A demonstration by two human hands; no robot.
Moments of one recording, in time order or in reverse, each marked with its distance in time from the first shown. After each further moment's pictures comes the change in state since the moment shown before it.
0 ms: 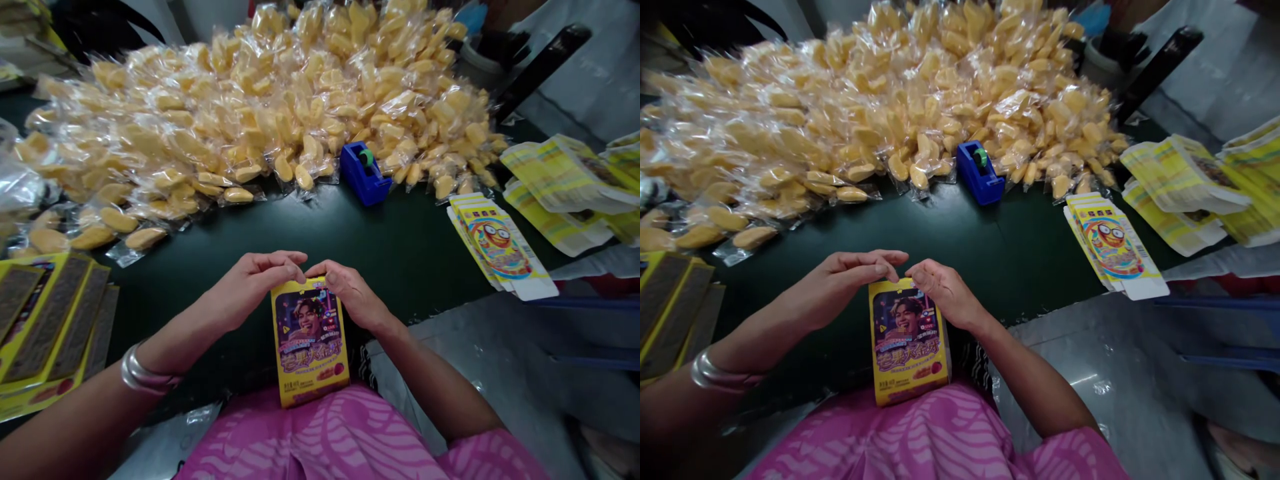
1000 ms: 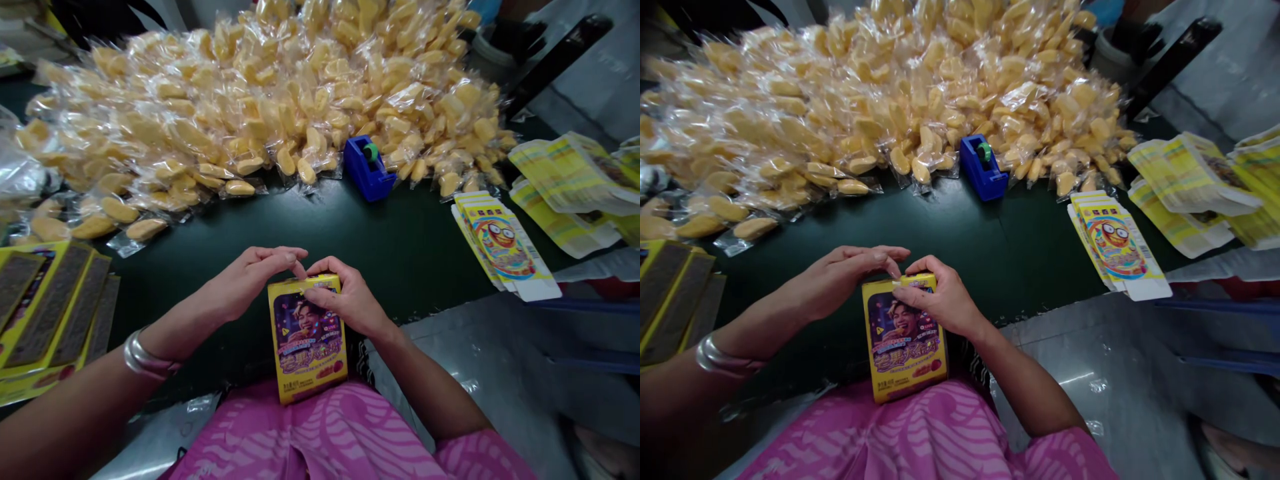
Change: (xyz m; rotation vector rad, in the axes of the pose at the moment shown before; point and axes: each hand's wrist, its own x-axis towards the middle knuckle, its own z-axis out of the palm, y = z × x) left_hand 0.006 -0.011 -0.003 0.017 -0.010 -0.007; right_hand -0.005 0.000 0.013 -0.008 0.121 0.025
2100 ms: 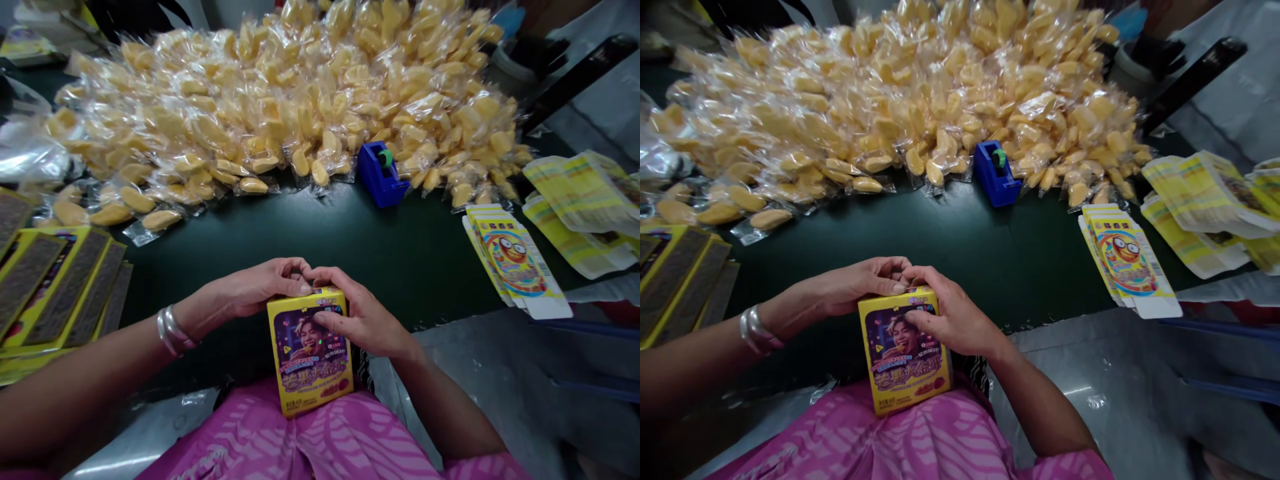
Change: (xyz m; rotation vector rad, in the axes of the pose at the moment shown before) left_hand 0.000 -0.010 -0.001 -0.412 -0.311 -0.372; right_hand -0.013 -0.017 -0.007 -0.244 -0.250 -0.149
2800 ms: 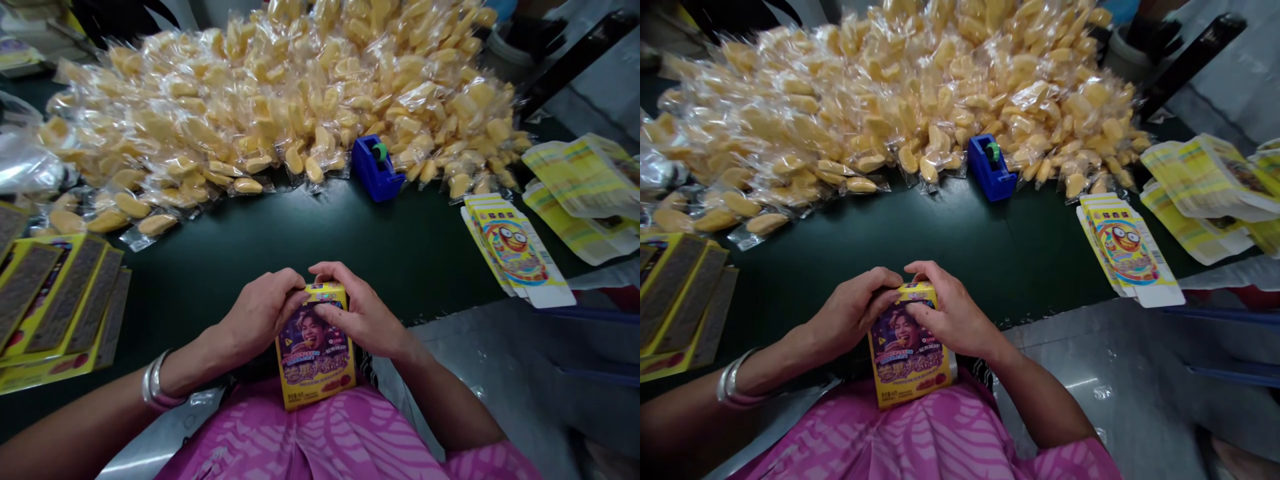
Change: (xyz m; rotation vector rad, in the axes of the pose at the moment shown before) left_hand -0.021 -0.033 0.018 1.222 0.419 0.575; right_hand -0.003 -0.002 0.004 -0.097 0.121 0.009
